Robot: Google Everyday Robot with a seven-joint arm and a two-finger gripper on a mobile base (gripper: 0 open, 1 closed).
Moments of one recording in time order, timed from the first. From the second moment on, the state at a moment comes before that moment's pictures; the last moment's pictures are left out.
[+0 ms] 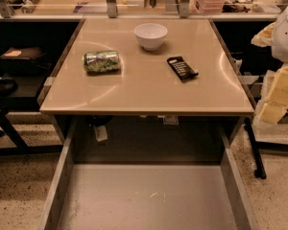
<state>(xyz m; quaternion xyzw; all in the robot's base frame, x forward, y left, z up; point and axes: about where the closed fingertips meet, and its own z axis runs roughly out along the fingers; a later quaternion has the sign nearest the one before) 0.438 -0.217 0.976 -0.60 0.78 -0.03 0.16</state>
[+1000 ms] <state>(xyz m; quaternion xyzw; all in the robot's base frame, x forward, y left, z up) 0.493 -0.216 0.957 -0.59 0.77 0.02 0.25</state>
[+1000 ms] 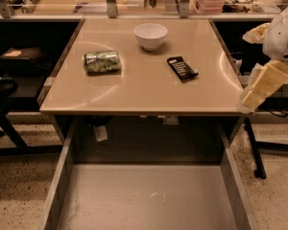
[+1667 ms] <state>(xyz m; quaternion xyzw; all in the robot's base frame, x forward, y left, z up) 0.539 -0.206 0.932 -0.56 0.75 0.03 0.34</state>
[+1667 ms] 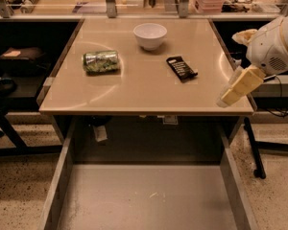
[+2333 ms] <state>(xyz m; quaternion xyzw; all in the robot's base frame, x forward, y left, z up) 0.547 -0.197 0.913 -0.55 0.76 0.05 0.34</state>
